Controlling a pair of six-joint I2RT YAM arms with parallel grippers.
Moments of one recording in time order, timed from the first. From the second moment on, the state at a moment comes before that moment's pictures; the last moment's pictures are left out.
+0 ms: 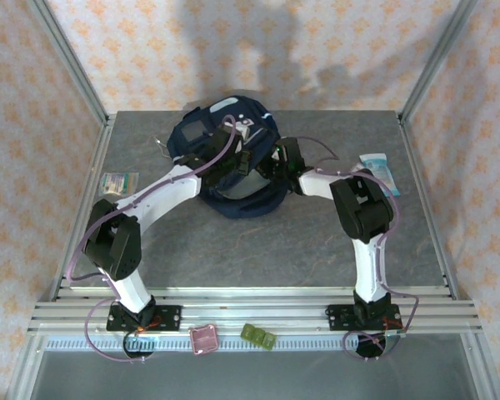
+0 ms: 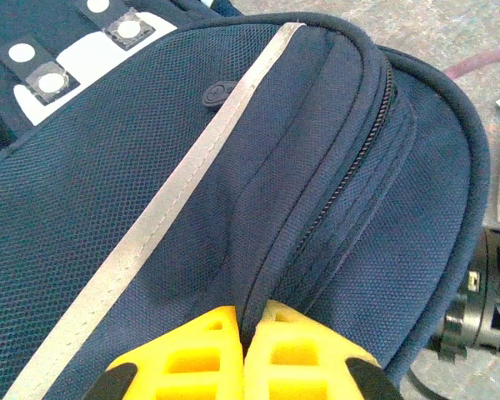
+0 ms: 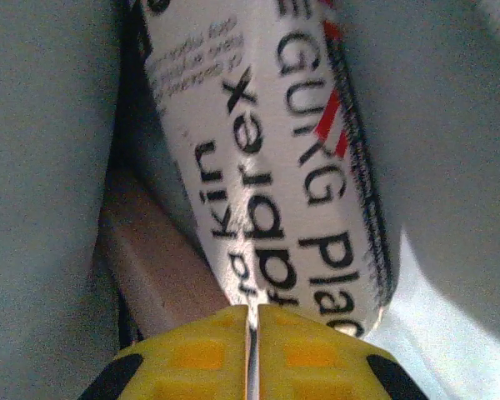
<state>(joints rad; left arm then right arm) -0.53 1.71 1.38 -0.34 -0.08 -0.31 0.46 2.08 1.24 0.31 -0.40 1.03</state>
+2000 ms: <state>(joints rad) -0.50 1.65 0.61 0.49 -0.07 -0.99 0.58 1.21 0.67 -0.09 -0.13 0.81</state>
